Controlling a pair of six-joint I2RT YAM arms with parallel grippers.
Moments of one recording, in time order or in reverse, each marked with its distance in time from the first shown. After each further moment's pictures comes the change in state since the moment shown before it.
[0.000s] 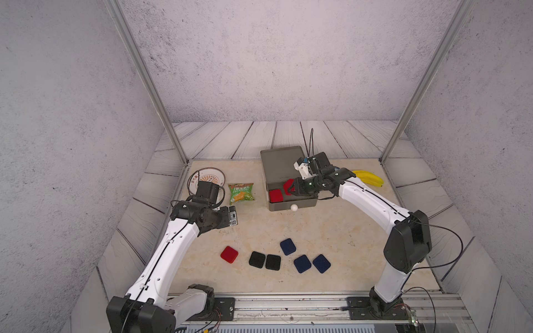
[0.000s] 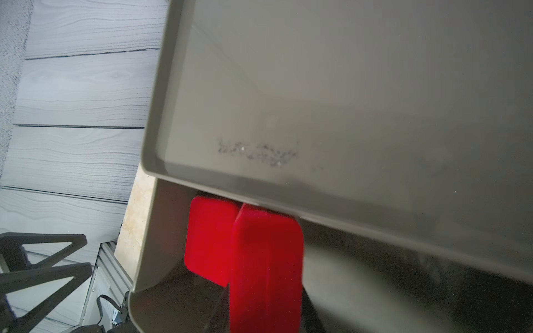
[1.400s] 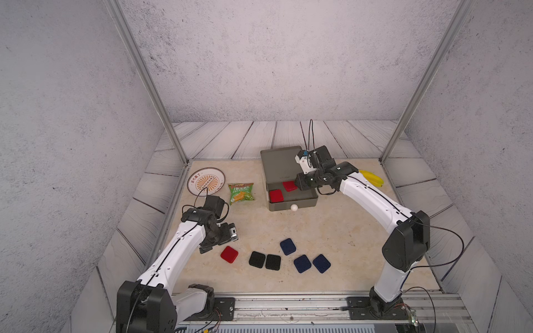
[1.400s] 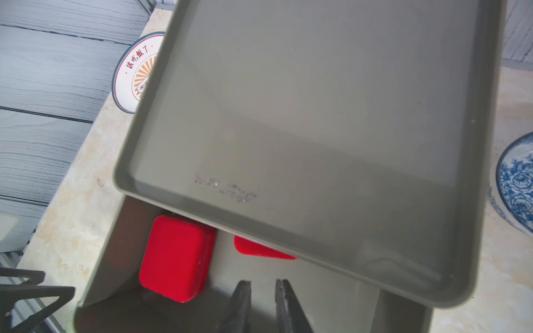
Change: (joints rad) left arm 0.000 0.052 -0.214 -0.023 -0.006 -0.158; right arm 0.001 0.004 0.100 -0.066 0.188 -0.200
